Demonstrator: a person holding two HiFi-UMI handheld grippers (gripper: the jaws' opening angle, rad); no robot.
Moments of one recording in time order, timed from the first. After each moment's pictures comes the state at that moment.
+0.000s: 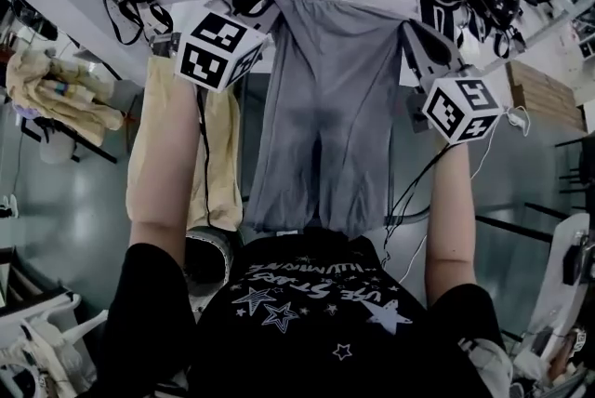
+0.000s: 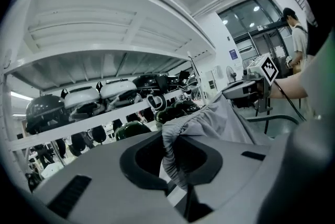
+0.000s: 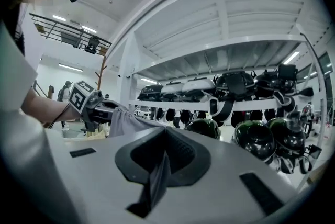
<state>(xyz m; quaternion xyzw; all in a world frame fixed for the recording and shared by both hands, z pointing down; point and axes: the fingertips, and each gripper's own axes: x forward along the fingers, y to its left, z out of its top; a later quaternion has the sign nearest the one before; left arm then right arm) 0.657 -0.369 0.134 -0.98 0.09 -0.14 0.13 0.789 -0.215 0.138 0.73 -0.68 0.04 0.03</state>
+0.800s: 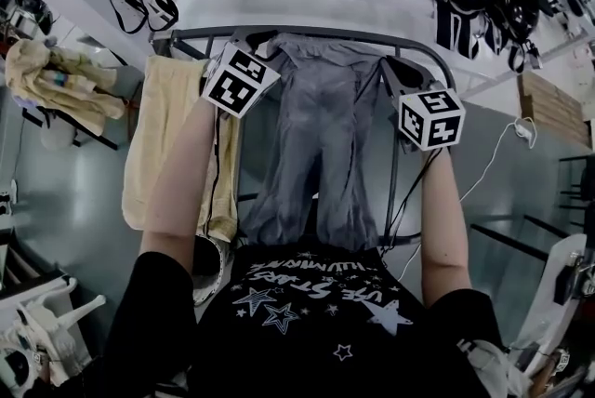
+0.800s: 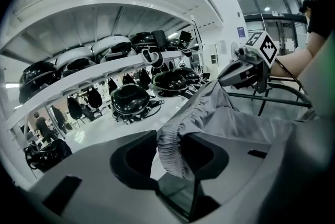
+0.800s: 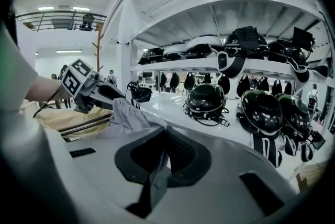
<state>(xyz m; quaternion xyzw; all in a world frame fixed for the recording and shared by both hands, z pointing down) 0.652 -0.395 0.287 -0.94 0.09 -0.31 0.10 0.796 -0.258 0.282 0.70 -0.68 0.16 0.15</state>
